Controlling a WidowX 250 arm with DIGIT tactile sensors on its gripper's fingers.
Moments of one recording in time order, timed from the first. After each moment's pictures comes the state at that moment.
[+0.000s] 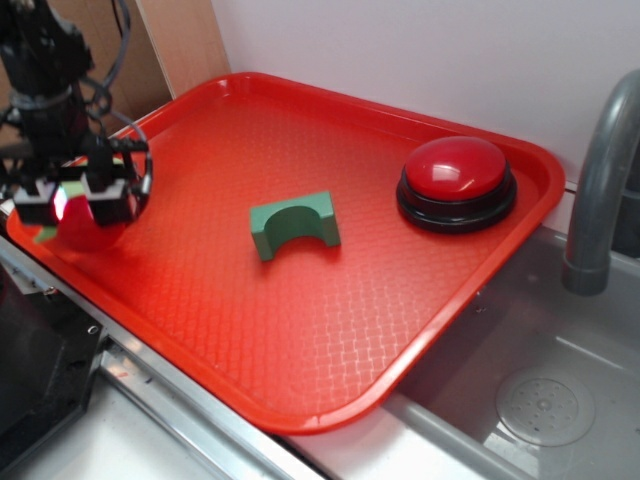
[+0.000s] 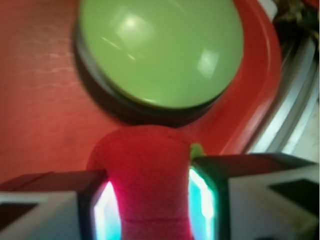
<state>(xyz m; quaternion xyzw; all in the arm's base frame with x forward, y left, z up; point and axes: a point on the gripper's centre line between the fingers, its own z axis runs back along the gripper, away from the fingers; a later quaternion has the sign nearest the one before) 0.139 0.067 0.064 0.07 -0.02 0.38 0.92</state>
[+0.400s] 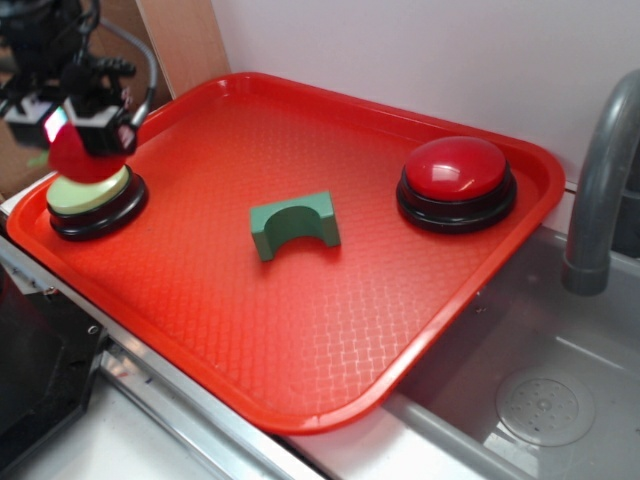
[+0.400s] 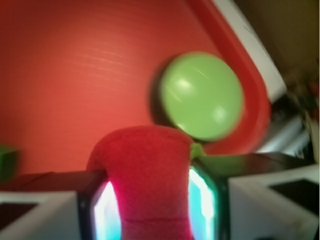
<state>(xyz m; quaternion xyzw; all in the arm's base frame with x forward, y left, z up) 0.168 0.043 0.123 0.03 -0.03 0.21 0.98</state>
